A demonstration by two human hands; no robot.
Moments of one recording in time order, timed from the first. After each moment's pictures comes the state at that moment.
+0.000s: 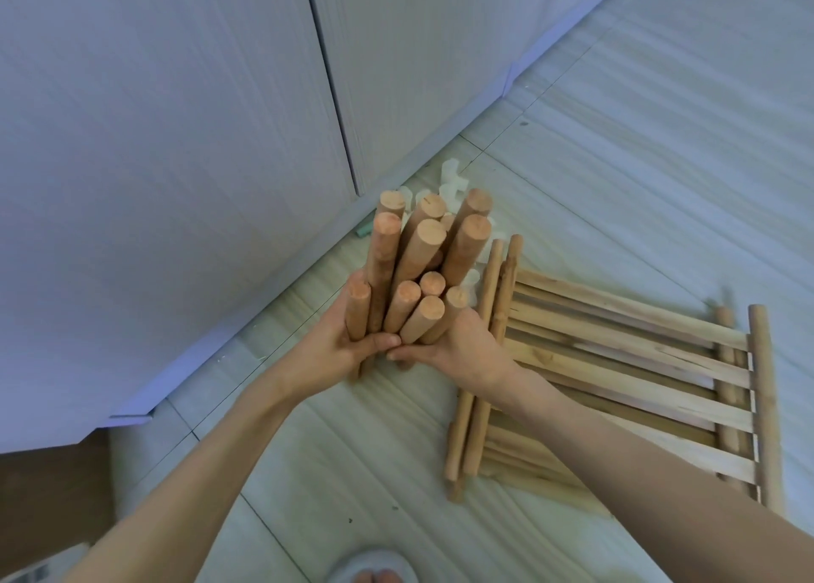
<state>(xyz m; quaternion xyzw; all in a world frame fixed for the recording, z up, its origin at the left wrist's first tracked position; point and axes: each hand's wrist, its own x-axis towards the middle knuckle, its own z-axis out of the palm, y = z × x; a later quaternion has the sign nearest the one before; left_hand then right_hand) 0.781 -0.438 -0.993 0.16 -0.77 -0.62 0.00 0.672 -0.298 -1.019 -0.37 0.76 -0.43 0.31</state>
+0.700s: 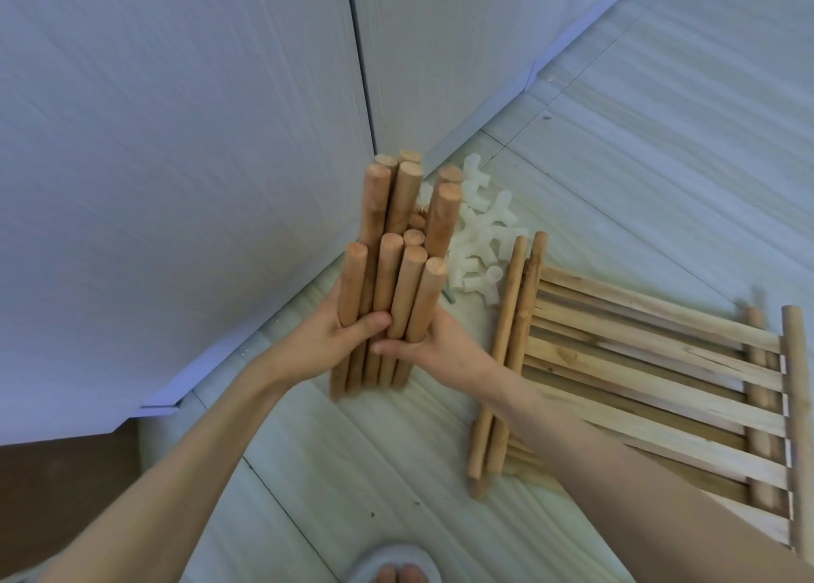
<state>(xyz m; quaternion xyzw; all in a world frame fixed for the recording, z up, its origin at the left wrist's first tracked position) 0.793 -0.466 -0.993 0.15 -0.78 -0.61 -0.02 0.698 -0.333 -1.028 -0.29 0.70 -0.50 0.42</state>
